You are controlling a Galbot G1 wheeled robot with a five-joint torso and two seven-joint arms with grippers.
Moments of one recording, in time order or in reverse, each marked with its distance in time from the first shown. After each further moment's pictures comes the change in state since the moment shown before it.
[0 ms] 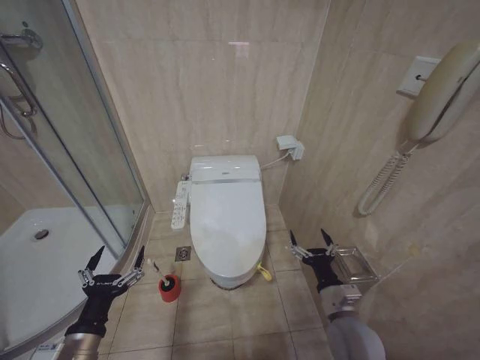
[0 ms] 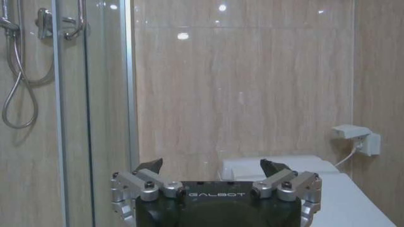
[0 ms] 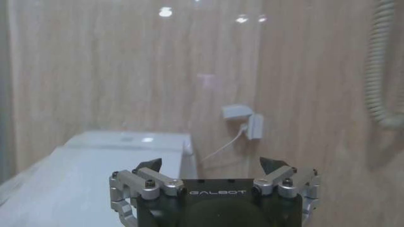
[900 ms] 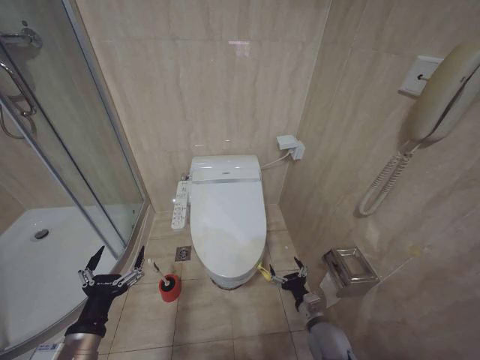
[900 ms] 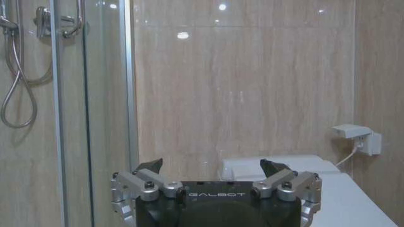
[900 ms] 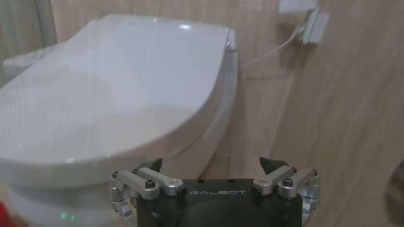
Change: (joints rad) left arm 0.000 0.000 0.000 0.000 0.000 0.000 0.000; right arm 0.122 -0.077 -0.147 -0.427 -0.066 0.008 0.000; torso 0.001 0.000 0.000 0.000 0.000
